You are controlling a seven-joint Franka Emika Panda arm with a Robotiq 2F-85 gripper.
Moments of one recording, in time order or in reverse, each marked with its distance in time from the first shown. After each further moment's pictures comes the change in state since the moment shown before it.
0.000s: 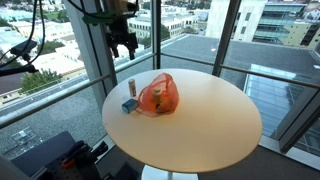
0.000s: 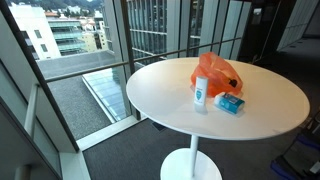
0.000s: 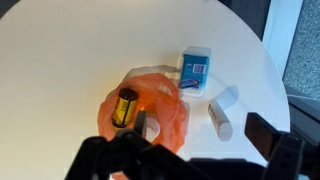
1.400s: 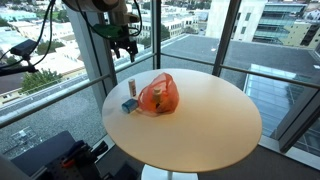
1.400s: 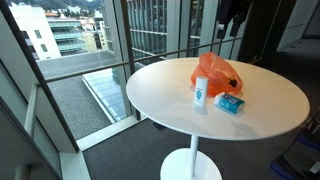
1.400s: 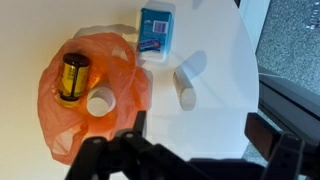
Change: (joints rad) arm 0.058 0.167 0.012 0.057 0.094 0.205 0.000
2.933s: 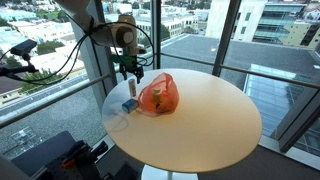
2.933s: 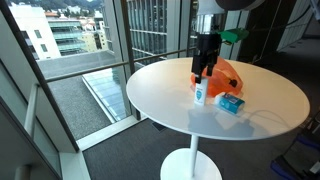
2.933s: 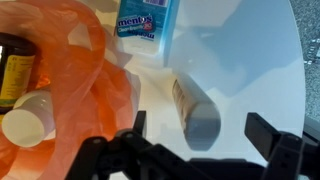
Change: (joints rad) arm 0.041 0.407 -0.002 0.162 -0.084 0.118 0.002
